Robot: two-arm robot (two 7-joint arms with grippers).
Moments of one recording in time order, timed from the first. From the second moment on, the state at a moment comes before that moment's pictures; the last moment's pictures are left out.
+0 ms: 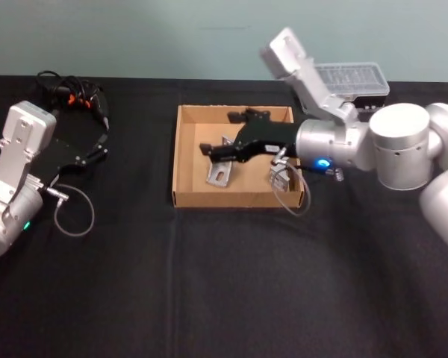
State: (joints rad) left arm -0.20 0.60 0.45 -1.41 -0.25 -0.12 0.03; right arm 0.65 0.34 -0.65 -1.23 0.32 0.32 0.60
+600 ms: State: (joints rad) left arm -0.20 0.60 0.45 -1.41 -0.25 -0.12 0.03; right arm 0.32 0.44 -0.43 -1.51 0.37 0.09 0.34
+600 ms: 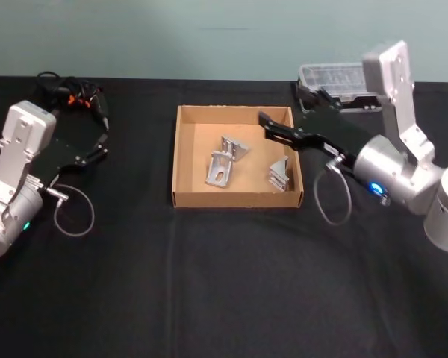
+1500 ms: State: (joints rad) left arm -0.20 0.60 0.45 -1.41 -0.25 -0.12 0.03; right arm 0.26 0.44 -0.41 -1.51 0.29 0.06 0.24
